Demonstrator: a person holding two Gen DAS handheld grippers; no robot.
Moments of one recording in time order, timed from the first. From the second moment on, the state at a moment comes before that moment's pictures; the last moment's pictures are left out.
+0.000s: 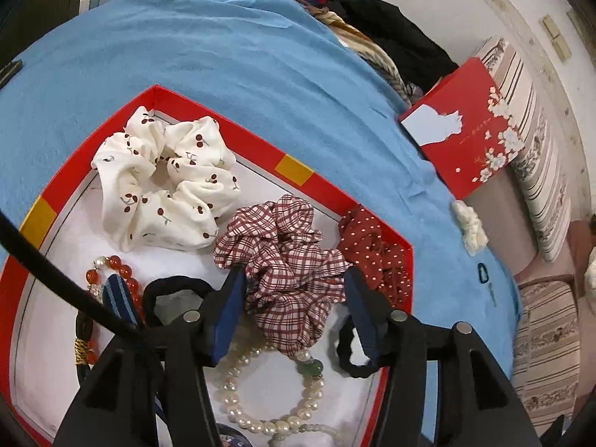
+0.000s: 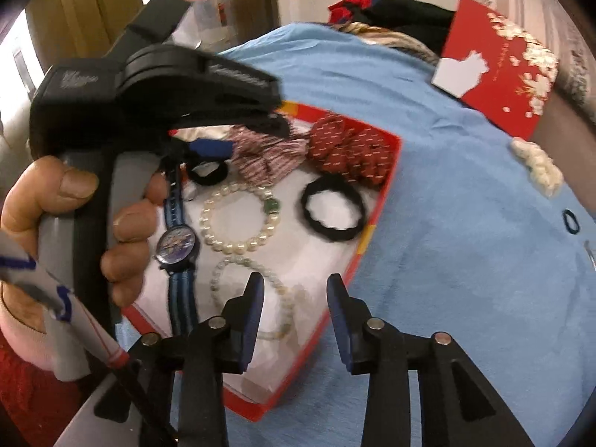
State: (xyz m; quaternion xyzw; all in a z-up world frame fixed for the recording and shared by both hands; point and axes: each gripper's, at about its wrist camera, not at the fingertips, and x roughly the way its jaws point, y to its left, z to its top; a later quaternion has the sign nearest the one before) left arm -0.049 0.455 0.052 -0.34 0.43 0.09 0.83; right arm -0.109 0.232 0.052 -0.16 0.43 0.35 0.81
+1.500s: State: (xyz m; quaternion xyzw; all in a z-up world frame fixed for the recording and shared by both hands) left arm -0.074 0.427 0.114 -0.23 0.30 0.18 0.91; right arm 0.007 0.217 0.050 -0.09 0.48 0.22 0.84
